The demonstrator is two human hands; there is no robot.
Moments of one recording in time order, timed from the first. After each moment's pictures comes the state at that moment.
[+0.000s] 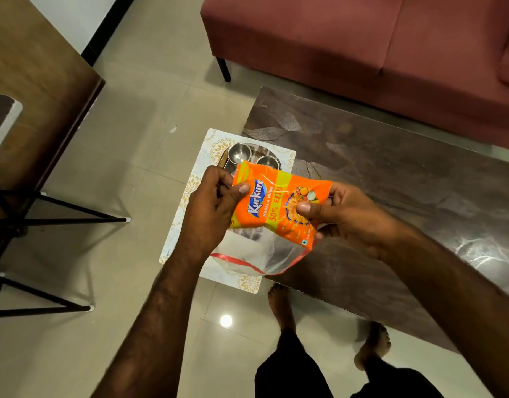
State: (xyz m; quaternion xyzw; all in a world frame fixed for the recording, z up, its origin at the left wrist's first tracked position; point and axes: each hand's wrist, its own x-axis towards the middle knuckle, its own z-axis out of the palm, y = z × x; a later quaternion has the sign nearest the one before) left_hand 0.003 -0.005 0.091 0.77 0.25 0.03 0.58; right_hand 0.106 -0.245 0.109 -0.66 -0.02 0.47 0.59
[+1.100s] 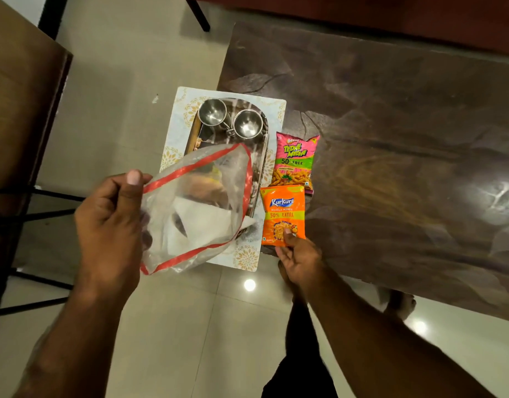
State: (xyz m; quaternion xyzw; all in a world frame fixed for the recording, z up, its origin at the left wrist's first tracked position) left_hand -0.045 0.002 0.086 0.75 0.36 0.13 0.54; right_hand -0.020 -0.227 -0.126 -0.40 0.55 0.34 0.65
